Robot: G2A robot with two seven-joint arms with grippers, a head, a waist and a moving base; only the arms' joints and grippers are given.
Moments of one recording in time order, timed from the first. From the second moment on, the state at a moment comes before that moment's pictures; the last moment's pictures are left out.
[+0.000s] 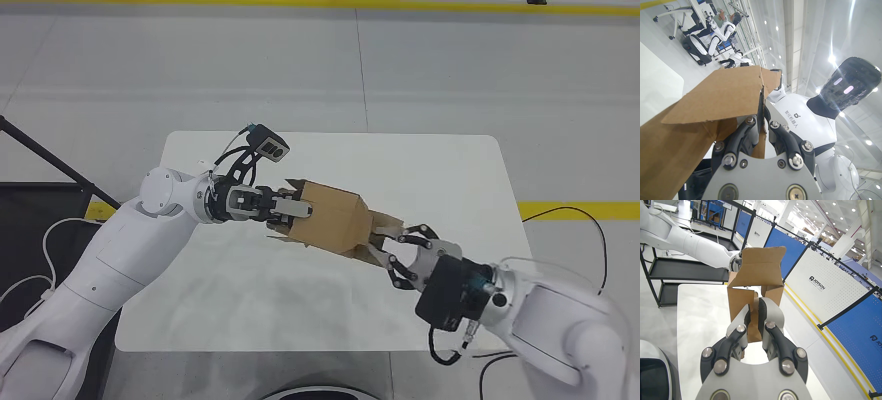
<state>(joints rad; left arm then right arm) 0.61 -0.94 -0.80 -1.37 -1.14 -0.46 -1.36 -1.34 -1.03 1.43 -2.30 -1.14 -0.73 0.27</state>
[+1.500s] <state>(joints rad) 0.75 -0.97 -0.99 -1.47 -0.92 -0.44 -1.20 -1.44 -1.01 1.54 -2.21 -0.71 -0.74 0.32</state>
